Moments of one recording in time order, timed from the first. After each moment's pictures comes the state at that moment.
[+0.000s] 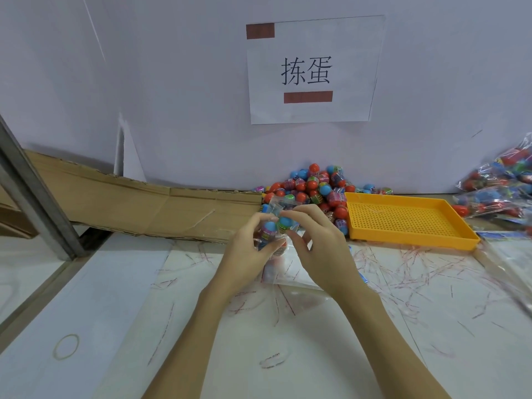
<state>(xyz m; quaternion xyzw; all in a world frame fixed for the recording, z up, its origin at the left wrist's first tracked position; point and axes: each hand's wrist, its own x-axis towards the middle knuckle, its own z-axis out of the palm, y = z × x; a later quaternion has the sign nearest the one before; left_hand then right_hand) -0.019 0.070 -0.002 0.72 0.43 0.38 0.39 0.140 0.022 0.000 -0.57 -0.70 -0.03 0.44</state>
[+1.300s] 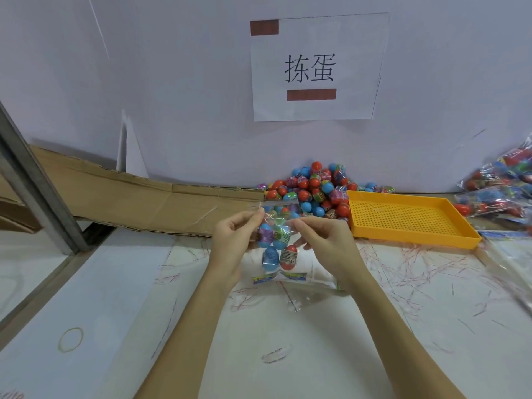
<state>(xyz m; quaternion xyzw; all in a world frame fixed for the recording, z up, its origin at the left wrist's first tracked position) -0.027 0.083 -0.004 0.50 0.42 0.51 0.56 0.149 0.025 0.000 -0.56 -0.55 0.29 0.55</state>
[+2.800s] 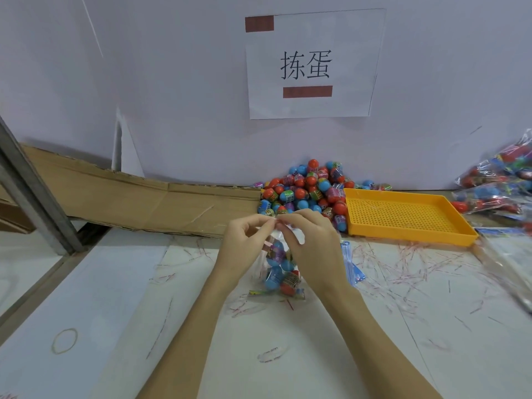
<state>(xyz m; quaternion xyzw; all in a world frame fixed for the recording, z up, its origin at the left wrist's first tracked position) -0.018 0.073 -0.002 0.65 0.41 0.45 0.46 0.123 0.024 -0.008 -0.59 -0.64 -0.09 0.48</state>
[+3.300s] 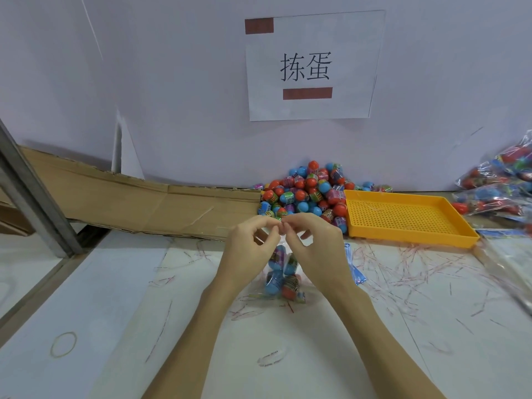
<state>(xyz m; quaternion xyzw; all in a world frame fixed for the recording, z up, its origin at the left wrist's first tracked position) -0.015 0.063 0.002 0.76 0.40 0.43 0.28 0.130 0.026 -0.008 -0.58 -0.62 0.02 0.53</state>
